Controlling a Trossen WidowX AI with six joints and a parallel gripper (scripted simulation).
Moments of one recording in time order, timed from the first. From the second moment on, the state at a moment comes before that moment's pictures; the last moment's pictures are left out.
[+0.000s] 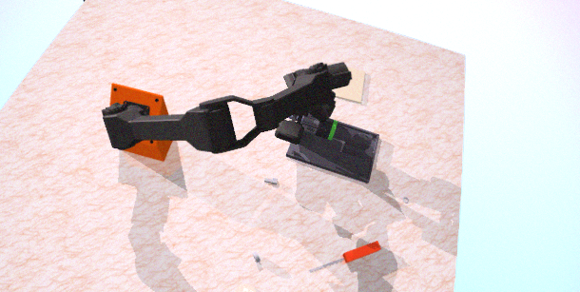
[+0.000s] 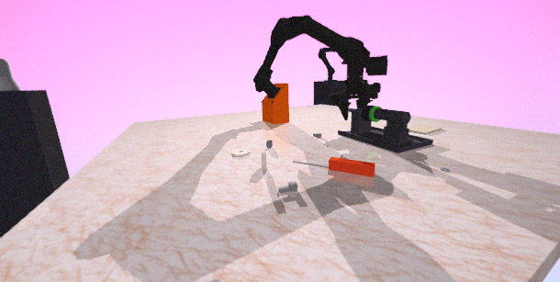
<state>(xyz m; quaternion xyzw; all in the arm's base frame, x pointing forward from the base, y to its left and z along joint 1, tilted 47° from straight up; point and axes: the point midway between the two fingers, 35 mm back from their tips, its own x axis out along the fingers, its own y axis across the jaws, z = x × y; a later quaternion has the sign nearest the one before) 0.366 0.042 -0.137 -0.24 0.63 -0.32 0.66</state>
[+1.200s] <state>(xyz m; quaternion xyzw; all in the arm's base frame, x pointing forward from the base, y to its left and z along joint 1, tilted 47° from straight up) 0.354 0.042 -0.138 -0.24 0.63 -0.32 0.66</state>
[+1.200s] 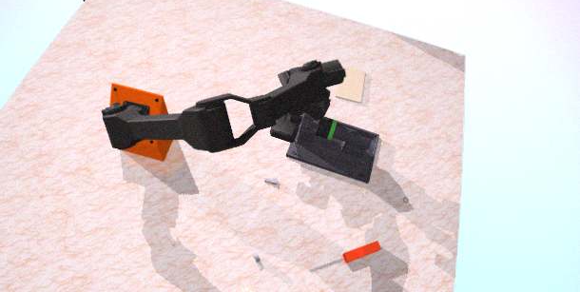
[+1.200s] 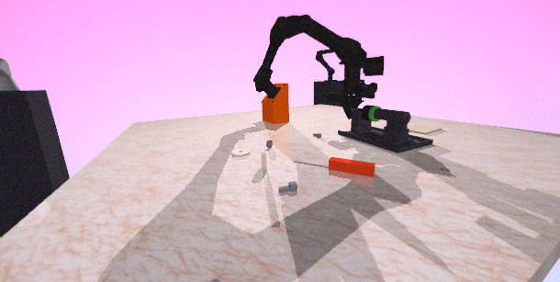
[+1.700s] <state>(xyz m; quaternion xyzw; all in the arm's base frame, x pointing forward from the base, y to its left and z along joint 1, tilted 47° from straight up) 0.350 0.043 -0.138 -0.24 0.63 -0.32 0.66</state>
